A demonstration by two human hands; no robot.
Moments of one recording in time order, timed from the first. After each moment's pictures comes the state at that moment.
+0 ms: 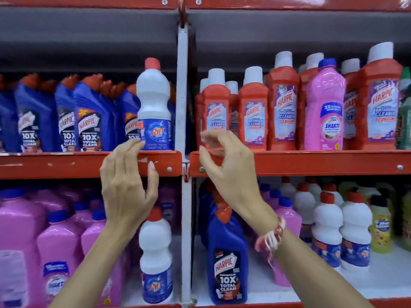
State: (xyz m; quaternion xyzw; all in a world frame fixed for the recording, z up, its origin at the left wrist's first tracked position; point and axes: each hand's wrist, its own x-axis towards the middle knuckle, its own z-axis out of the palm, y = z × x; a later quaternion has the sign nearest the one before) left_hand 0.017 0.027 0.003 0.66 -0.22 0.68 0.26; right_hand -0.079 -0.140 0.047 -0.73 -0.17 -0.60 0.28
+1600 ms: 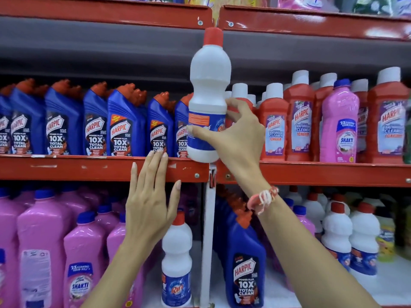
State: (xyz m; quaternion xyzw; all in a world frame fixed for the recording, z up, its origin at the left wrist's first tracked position) left_hand 0.027 0.055 -0.015 0.70 -0.24 0.63 0.23; right_hand -0.076 -0.080 0.108 -0.70 -0.08 -0.61 0.37
